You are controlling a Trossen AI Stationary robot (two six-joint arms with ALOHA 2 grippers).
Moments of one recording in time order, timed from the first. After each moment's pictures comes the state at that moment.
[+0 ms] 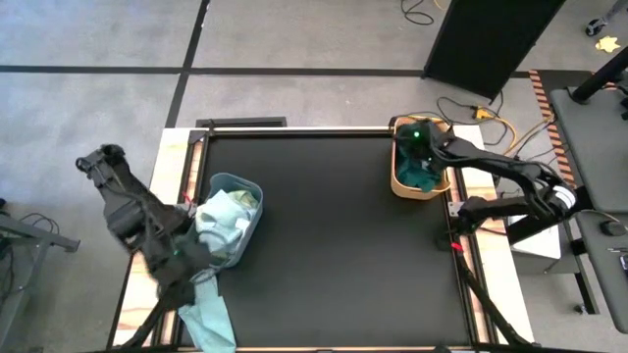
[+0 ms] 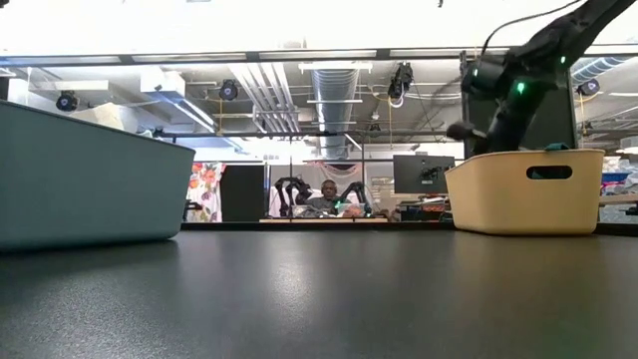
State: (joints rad) left arm -0.82 1.11 1.26 -1.13 0.22 -1.38; right arm -0.85 1.22 0.63 -0.35 0.24 1.26
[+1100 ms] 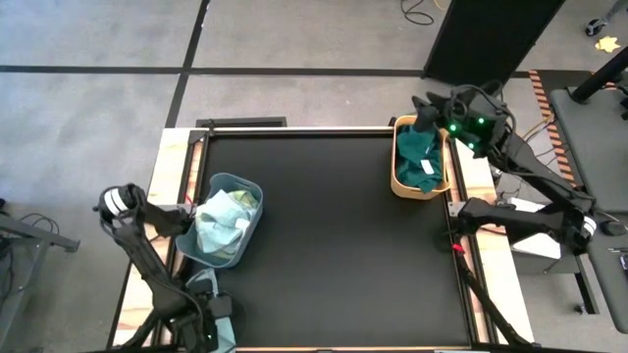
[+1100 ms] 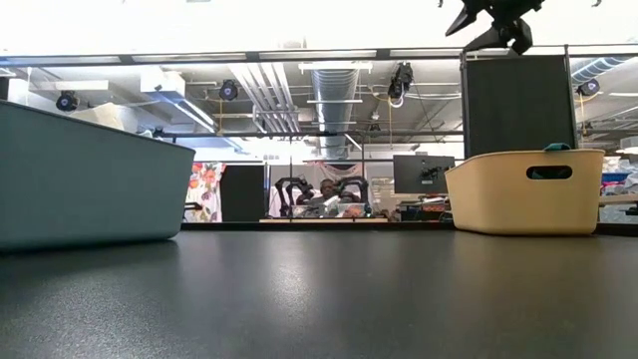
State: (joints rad) left arm -1.08 1.66 1.04 -0.76 0.03 -1.35; right arm -0.71 0.85 1.00 -0.31 0.25 0.35
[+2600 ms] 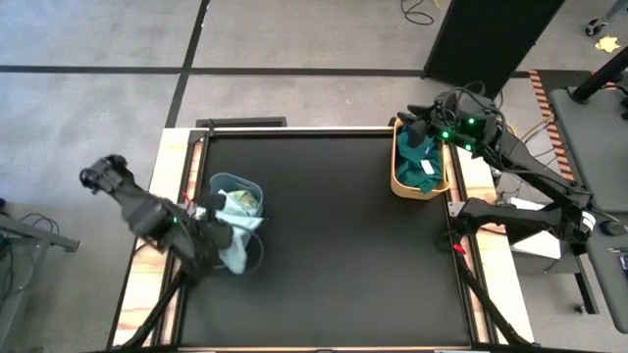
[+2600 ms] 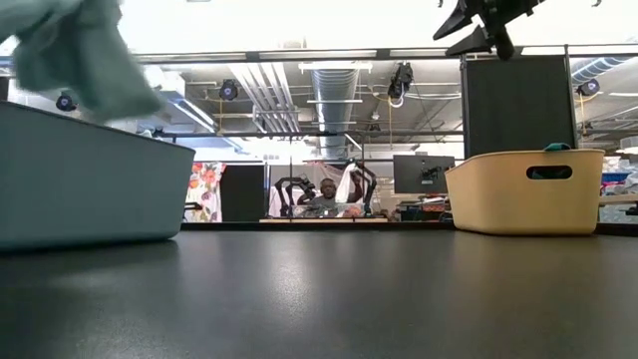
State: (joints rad) left arm -0.67 1.35 1.56 -1.57 -0.44 -0.40; right arm -0.68 0.88 1.01 -0.36 0.02 0.28
